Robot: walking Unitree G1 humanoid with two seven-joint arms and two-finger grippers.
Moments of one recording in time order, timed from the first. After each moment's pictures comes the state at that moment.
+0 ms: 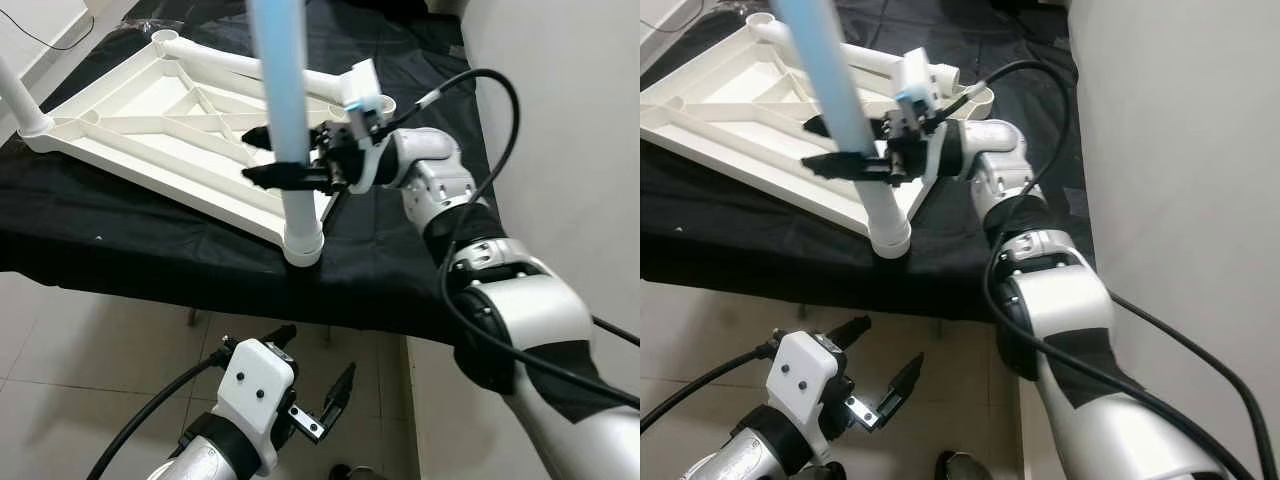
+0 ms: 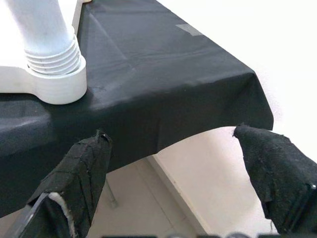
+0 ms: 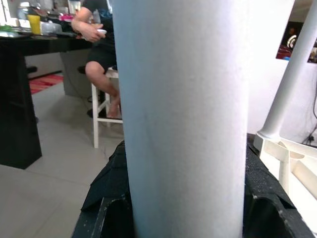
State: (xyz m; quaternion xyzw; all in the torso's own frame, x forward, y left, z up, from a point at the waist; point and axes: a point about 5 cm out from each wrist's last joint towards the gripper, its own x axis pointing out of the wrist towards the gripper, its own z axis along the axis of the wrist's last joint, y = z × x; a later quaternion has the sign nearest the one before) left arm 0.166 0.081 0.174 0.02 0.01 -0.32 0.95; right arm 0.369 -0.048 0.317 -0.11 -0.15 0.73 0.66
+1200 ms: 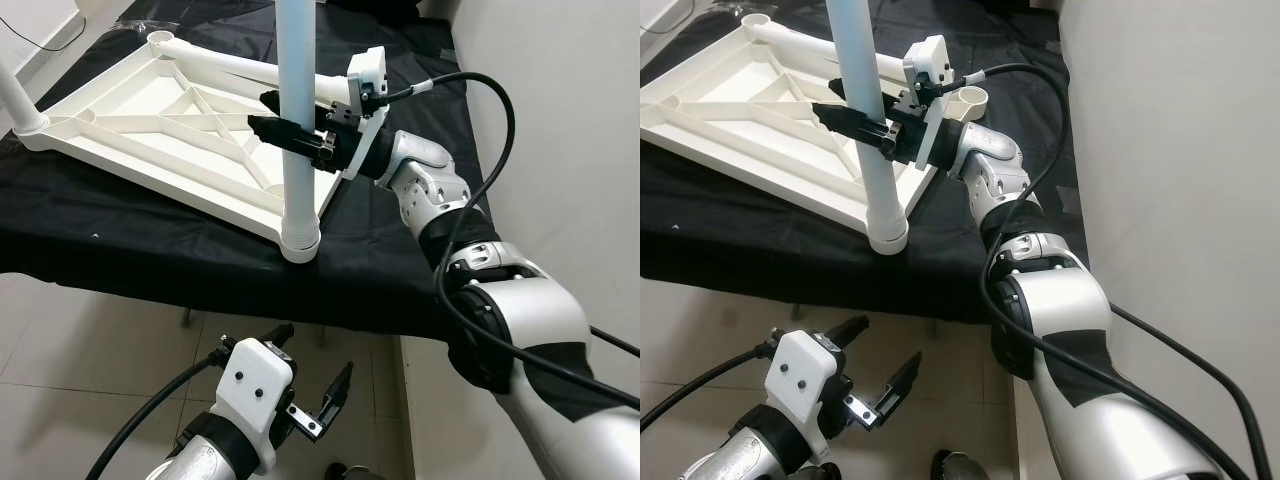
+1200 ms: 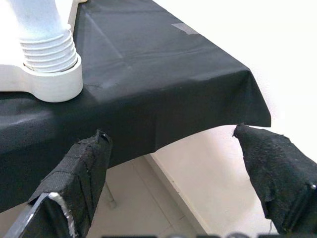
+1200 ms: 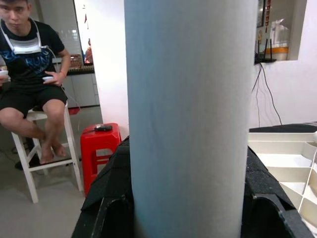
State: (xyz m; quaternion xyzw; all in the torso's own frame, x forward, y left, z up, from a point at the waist) left arm 0.166 0.082 0.174 0.02 0.01 -0.32 0.95; right arm 0.389 -0.058 0.318 0.00 -0.16 0.61 0.78
